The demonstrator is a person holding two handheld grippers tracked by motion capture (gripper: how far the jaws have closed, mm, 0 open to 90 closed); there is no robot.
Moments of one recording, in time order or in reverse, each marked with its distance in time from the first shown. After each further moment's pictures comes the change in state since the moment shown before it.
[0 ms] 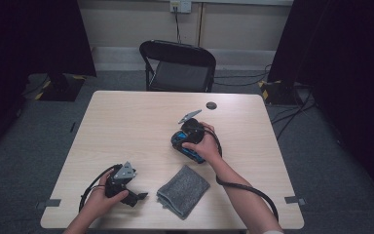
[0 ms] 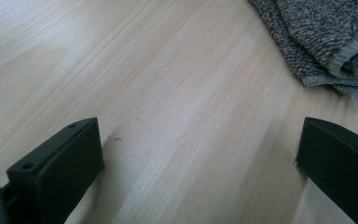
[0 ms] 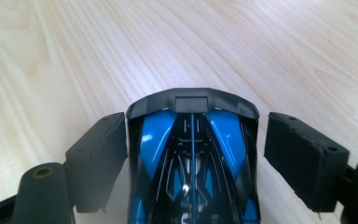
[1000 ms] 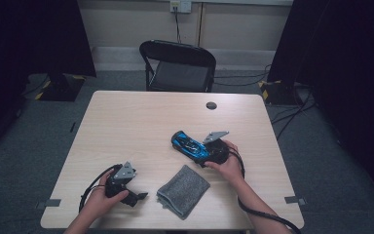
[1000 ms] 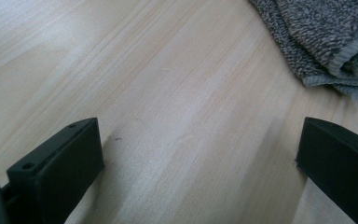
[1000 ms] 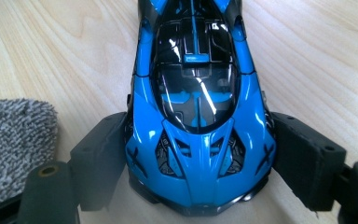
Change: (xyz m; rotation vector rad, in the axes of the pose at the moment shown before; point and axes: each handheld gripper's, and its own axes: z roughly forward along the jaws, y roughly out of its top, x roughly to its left) left arm 0.000 0.000 0.000 0.001 0.001 0.002; right arm 0.007 -0.091 -0.046 -0.062 -0.038 0.015
